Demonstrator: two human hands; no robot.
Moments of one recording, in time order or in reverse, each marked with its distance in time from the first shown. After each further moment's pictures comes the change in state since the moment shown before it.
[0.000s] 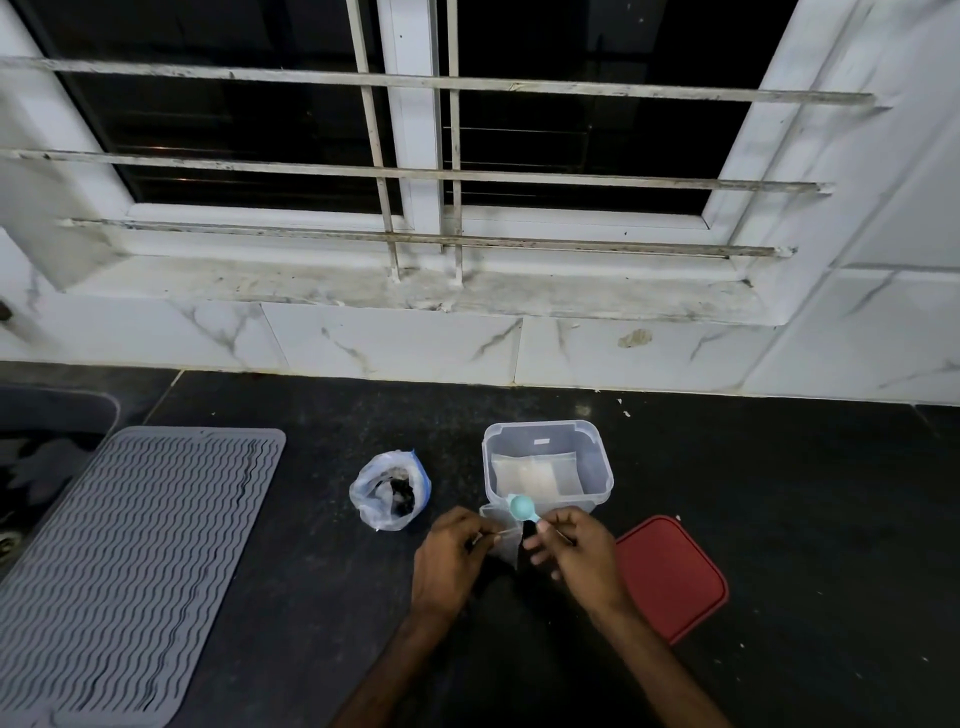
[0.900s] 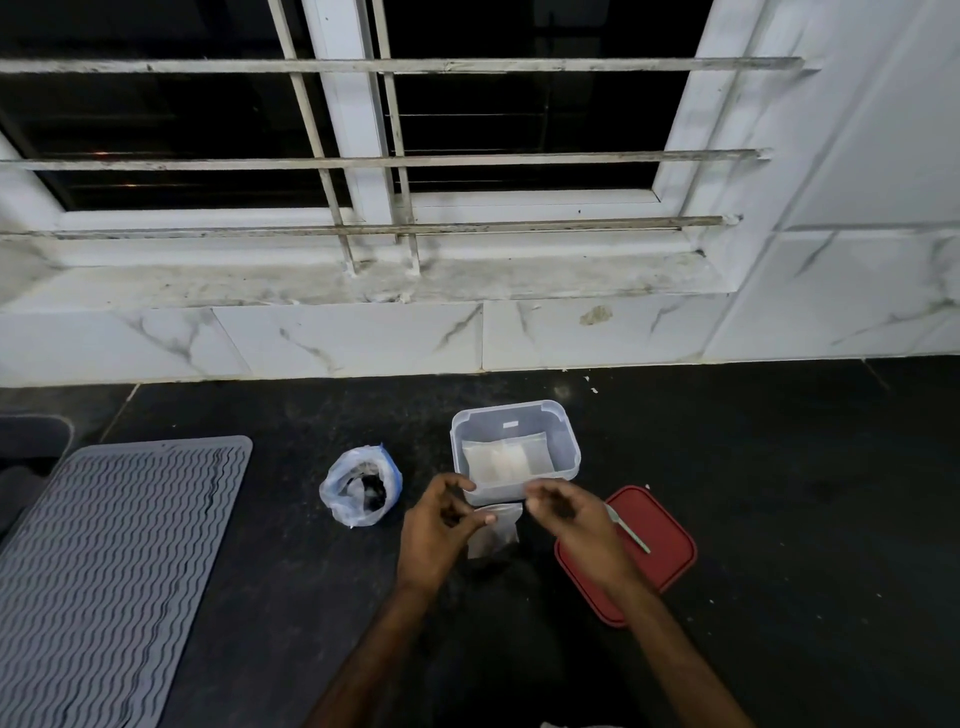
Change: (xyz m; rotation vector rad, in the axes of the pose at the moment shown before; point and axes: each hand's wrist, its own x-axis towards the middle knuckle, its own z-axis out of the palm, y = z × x) left_hand 0.004 0.036 -0.007 -0.533 -0.013 -0.072; right_hand 0.006 0.013 -0.037 0.100 -0.057 -0.166
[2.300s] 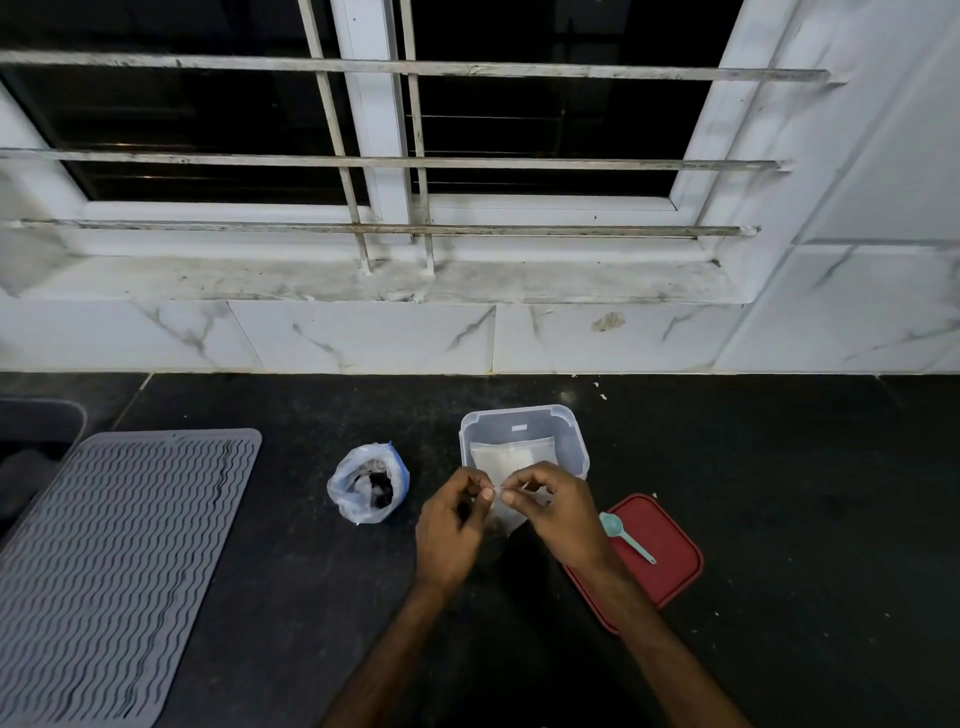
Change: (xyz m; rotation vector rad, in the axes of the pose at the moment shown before) left_hand -0.001 0.011 0.007 0.074 0.083 0.095; right_hand 0.015 -0.034 0.026 -0.194 0.017 -0.229
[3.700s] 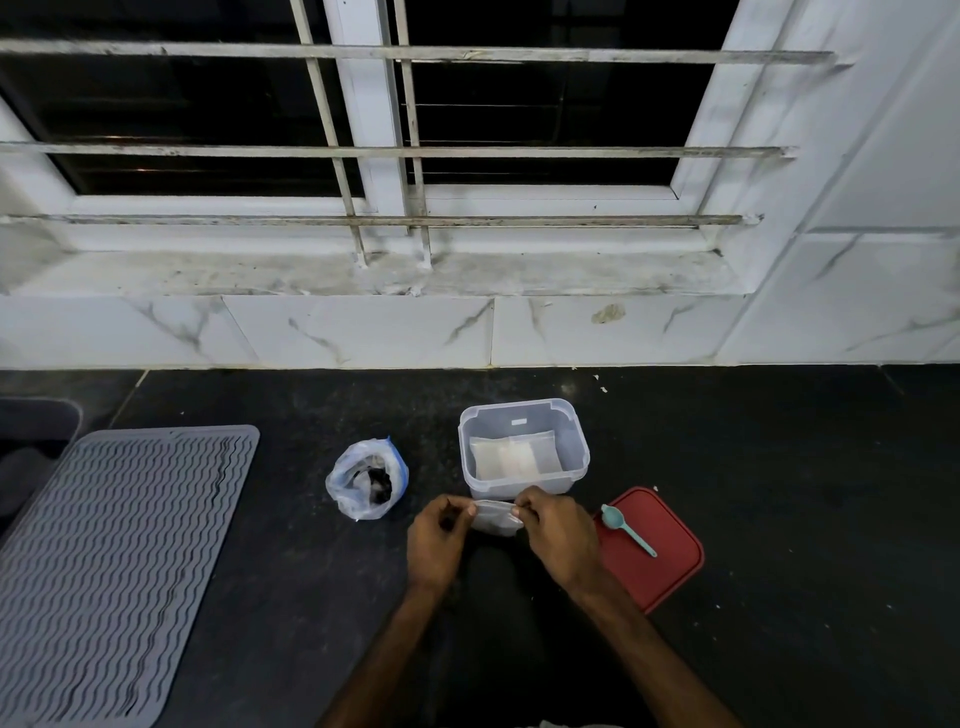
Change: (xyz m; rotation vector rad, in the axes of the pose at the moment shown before) left_hand 0.001 -0.062 0.006 -0.053 0.030 -0.284; right_hand -0.006 0.035 0.013 -0.678 -0.144 0.158
